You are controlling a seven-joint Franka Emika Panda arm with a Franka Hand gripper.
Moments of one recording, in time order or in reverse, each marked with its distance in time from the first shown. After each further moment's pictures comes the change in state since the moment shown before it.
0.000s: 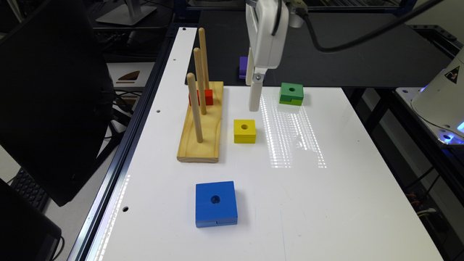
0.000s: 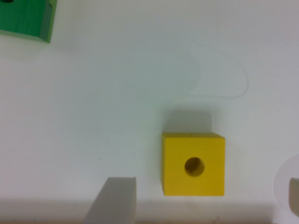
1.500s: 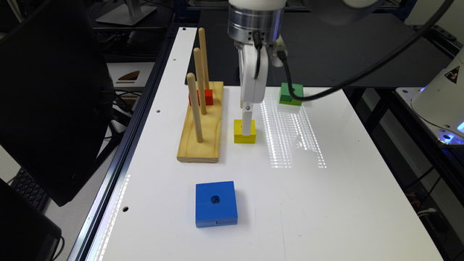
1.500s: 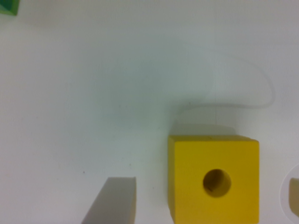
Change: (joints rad) arm -0.004 0.192 -0.001 0.035 -0.007 0.124 0.000
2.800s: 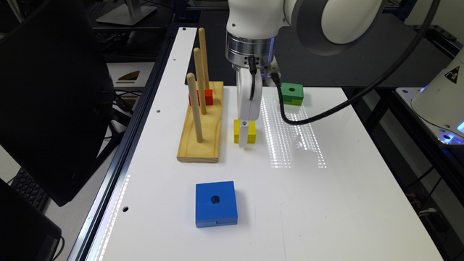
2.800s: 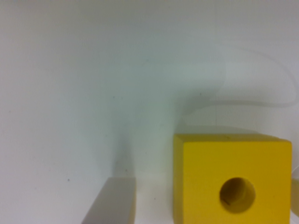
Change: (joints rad) arm 0.002 0.084 0.001 0.020 -0.006 0.069 0.000
